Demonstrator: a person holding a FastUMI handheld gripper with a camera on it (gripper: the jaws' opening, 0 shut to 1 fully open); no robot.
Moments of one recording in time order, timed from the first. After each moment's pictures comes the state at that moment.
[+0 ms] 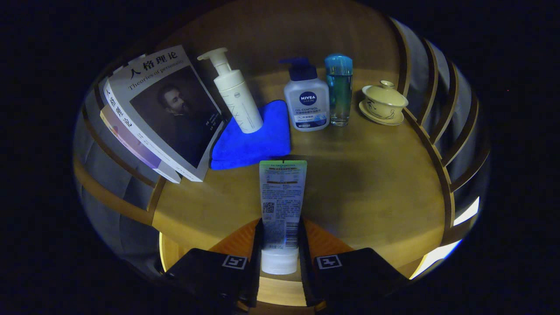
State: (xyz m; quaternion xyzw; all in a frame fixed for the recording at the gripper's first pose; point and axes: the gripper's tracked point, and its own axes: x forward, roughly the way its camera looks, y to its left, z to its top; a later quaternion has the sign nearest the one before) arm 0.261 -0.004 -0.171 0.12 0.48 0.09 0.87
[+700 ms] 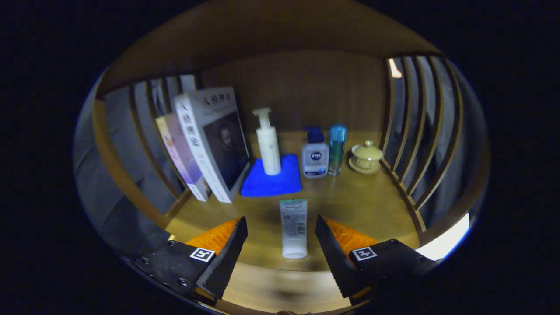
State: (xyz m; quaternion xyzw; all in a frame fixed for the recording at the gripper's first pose) arm 0.213 0.010 -0.069 0.08 0.26 0.08 0.96
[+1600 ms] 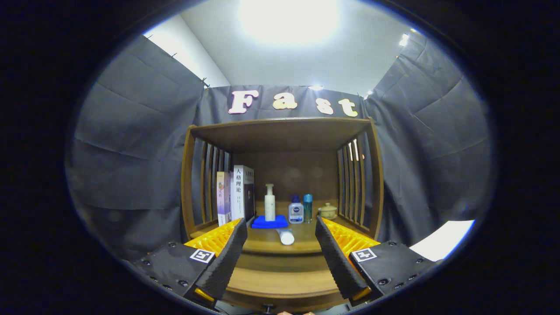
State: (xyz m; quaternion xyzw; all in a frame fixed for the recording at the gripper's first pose) arm -0.005 0.001 -0.041 0.04 -0.05 0.00 1.00
